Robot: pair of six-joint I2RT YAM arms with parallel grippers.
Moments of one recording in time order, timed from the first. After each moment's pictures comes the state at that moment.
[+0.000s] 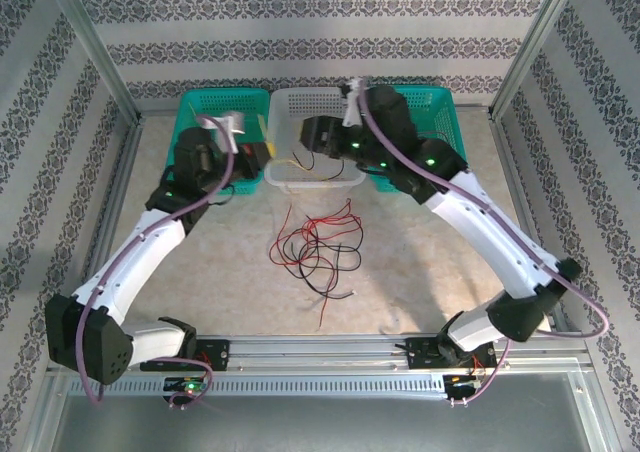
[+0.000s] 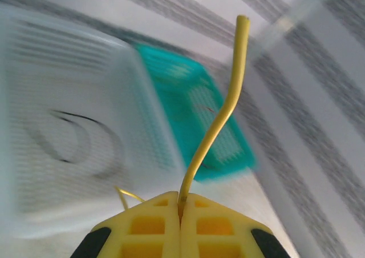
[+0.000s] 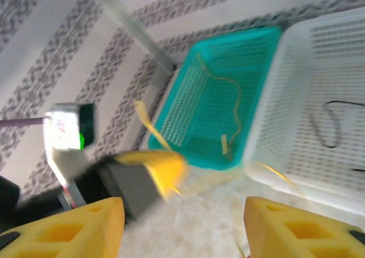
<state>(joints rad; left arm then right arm) -0.24 1.24 1.08 -0.12 0.36 -0.58 0.68 1.45 1.72 -0.67 -0.06 0.67</state>
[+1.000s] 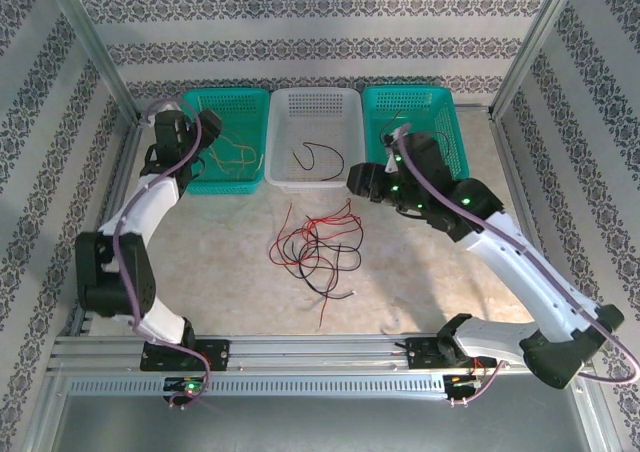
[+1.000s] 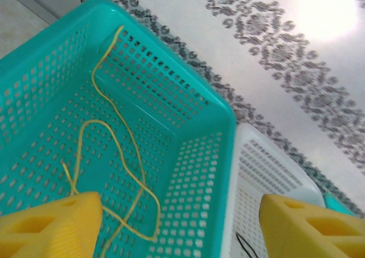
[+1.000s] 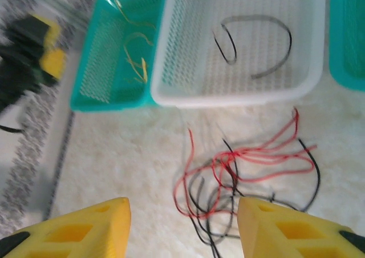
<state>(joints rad) 0.02 1.52 1.12 0.02 0.03 -0.74 0.65 1.20 1.34 -0.82 -0.04 0.73</state>
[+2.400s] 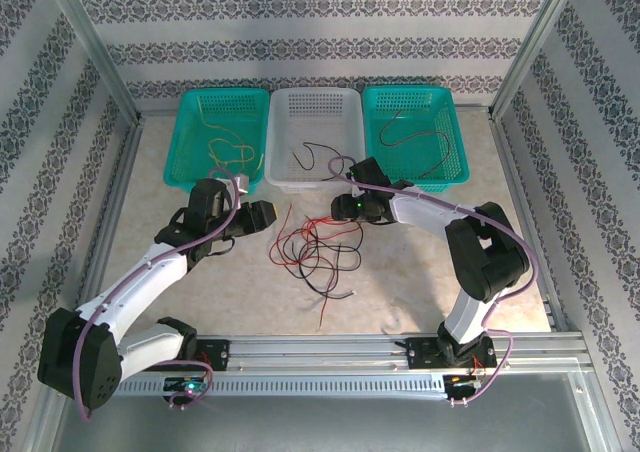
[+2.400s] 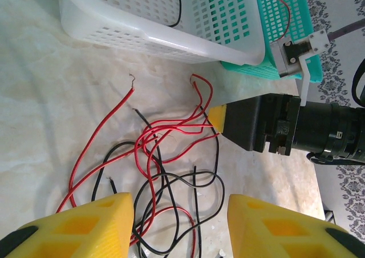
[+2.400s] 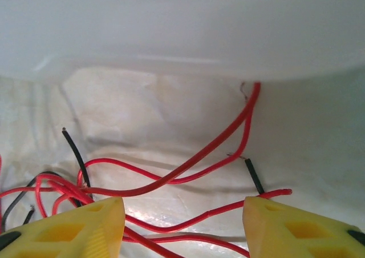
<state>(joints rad) -0.34 1.11 0.70 -0.21 0.39 -0.66 0.51 1.74 1.07 -0.36 -0.17 0.46</state>
